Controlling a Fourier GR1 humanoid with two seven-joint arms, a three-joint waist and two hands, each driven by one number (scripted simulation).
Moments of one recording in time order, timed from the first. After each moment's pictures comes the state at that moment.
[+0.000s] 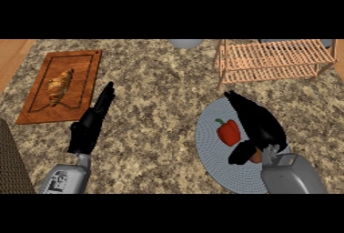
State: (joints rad) left arm -0.17 0.11 -0.09 -1.44 -0.11 0.04 0.02; right arm -0.28 -0.21 0.29 -1.65 0.75 0.40 0.60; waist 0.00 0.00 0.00
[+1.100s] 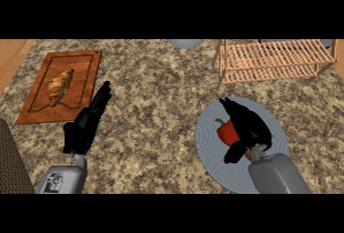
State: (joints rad) left arm -0.16 0.09 -0.04 -1.48 -0.14 -0.01 0.04; right arm -0.26 -0.12 0.23 -1.44 0.91 0.33 0.42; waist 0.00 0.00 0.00
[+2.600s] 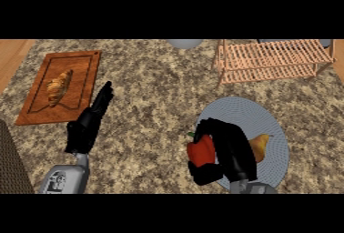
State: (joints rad) left arm -0.16 0.06 -0.02 -1.46 -0.15 -0.02 0.04; right arm -0.14 -0.01 0.46 -1.78 0.86 0.08 0.62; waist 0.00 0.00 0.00
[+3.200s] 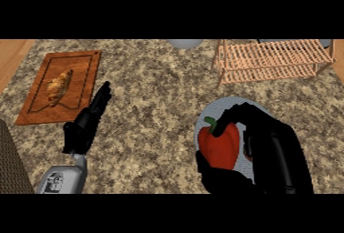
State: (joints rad) left arm -0.16 0.07 -0.01 -1.47 -0.15 -0.03 0.04; right arm -0.31 0.00 0.46 -2.17 0.95 0.12 0.95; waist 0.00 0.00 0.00
